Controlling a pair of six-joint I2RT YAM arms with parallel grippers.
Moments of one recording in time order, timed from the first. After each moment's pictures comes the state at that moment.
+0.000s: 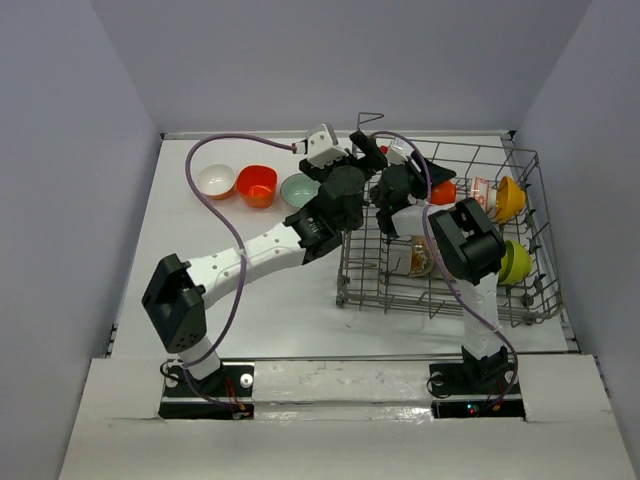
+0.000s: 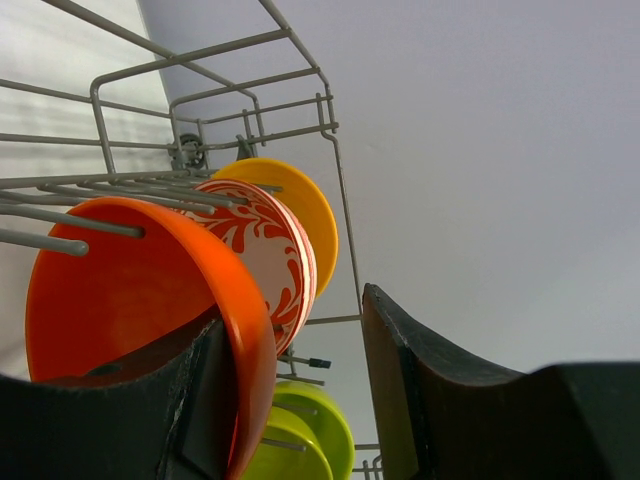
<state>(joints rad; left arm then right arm) -0.97 1.62 1.40 0.29 -0.98 -0.61 0.47 2.16 1.28 1.18 1.48 -1.58</state>
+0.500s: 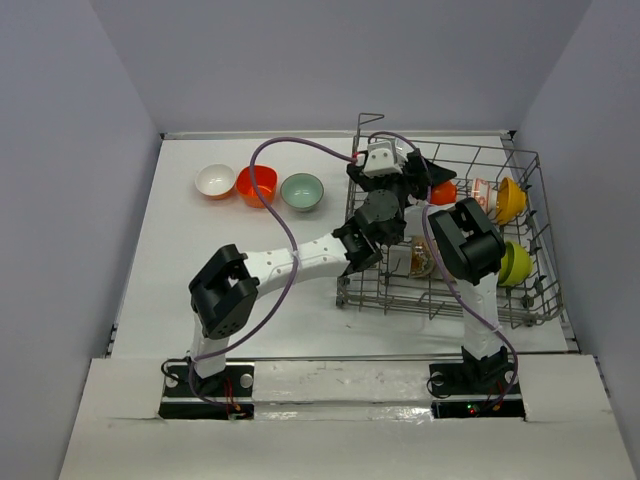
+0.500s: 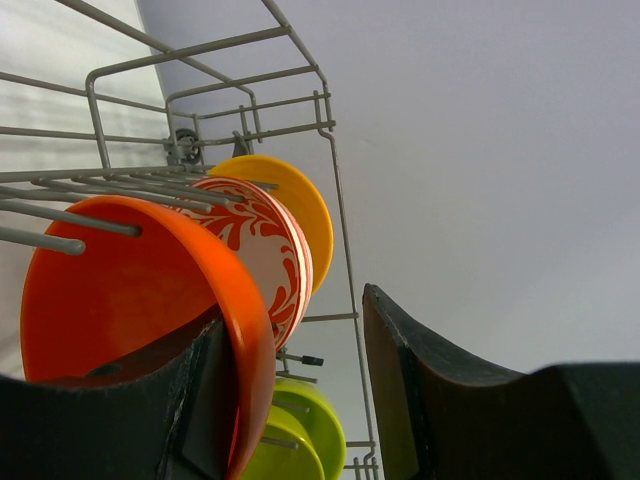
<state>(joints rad) -1.10 1.88 1.51 0.71 -0.98 -0.20 0.47 2.16 1.28 1.20 1.49 -1.63</state>
